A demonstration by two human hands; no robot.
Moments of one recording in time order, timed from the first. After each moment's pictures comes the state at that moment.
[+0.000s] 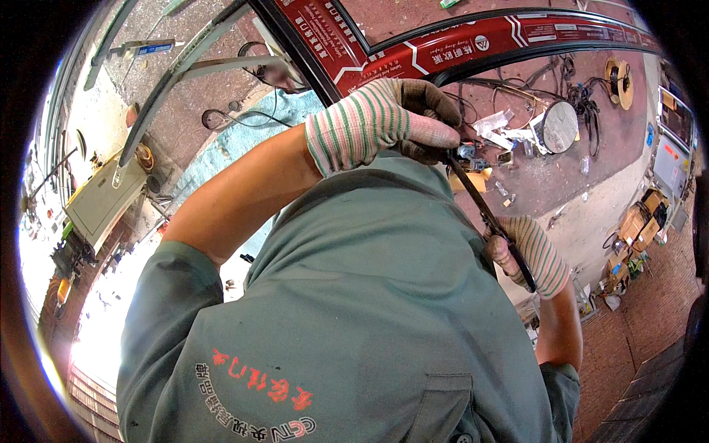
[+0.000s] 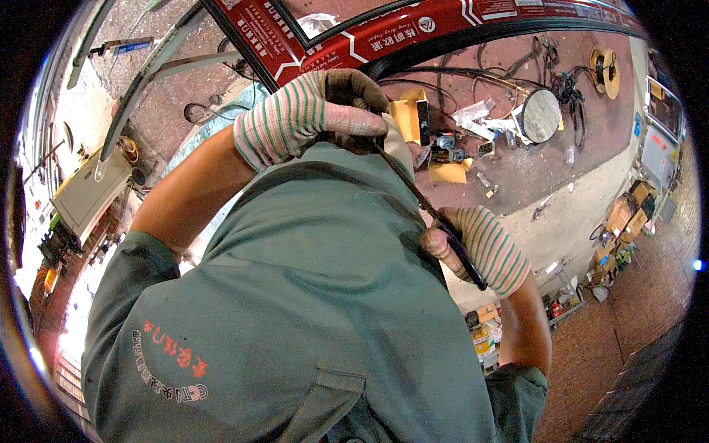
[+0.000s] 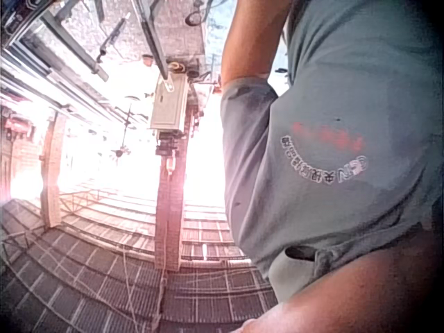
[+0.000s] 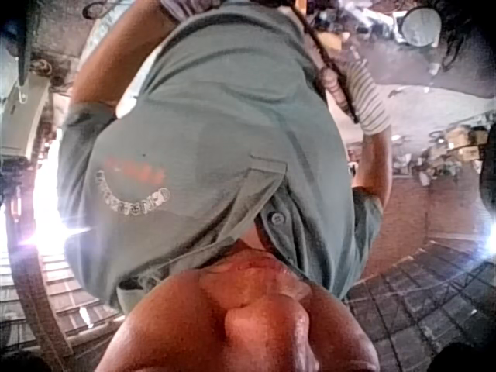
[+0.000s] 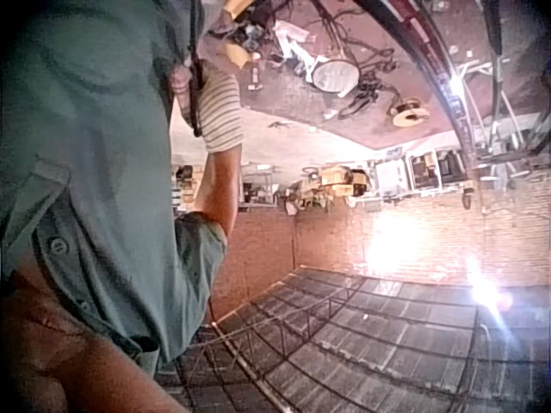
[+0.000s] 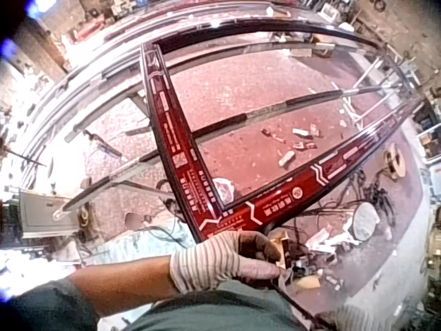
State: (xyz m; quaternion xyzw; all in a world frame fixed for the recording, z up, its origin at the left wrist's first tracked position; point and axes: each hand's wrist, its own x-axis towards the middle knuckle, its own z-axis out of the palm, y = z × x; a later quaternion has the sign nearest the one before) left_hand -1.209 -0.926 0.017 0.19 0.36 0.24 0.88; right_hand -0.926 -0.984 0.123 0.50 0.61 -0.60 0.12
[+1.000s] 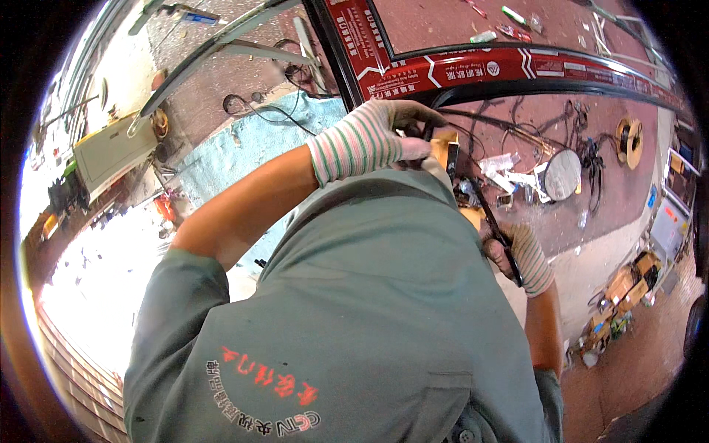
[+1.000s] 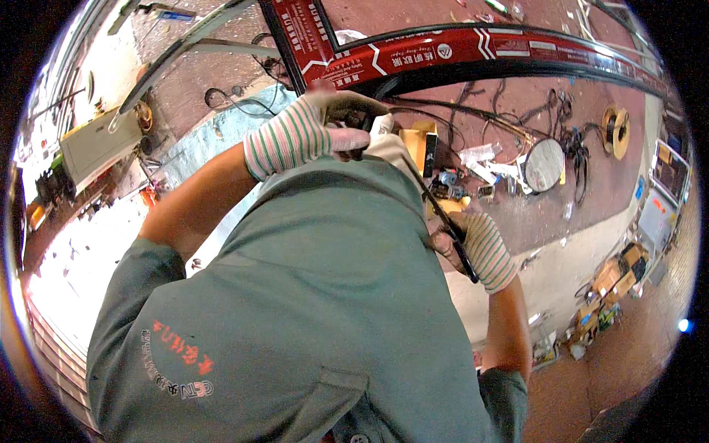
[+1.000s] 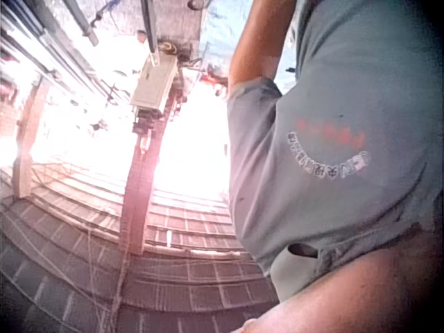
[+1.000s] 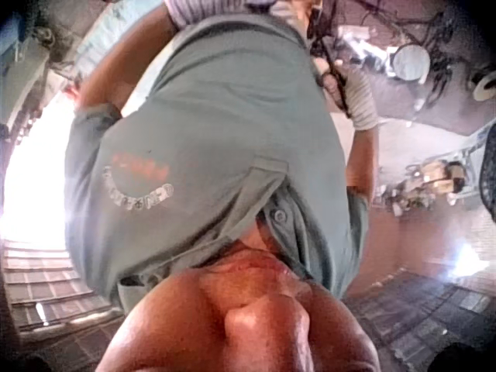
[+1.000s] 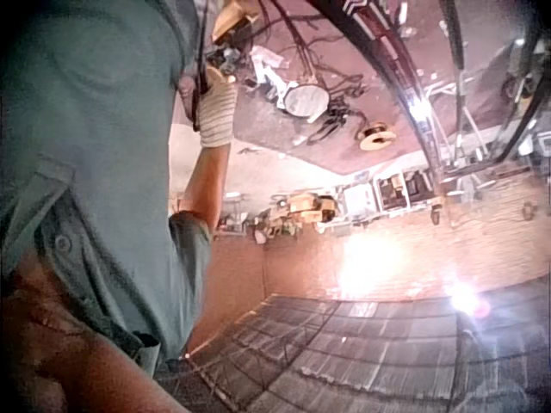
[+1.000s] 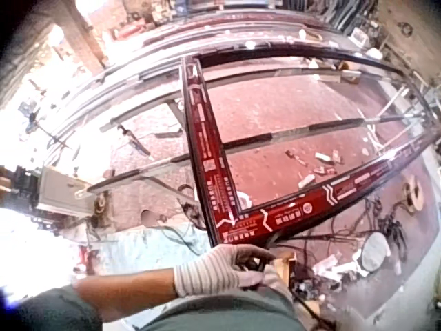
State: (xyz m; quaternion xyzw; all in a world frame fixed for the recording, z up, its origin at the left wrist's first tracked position) left_hand -1.210 -0.966 0.022 0.37 0.48 0.27 0.75; right_hand -0.873 -0.991 0.081 0.46 0.69 -0.56 0.06
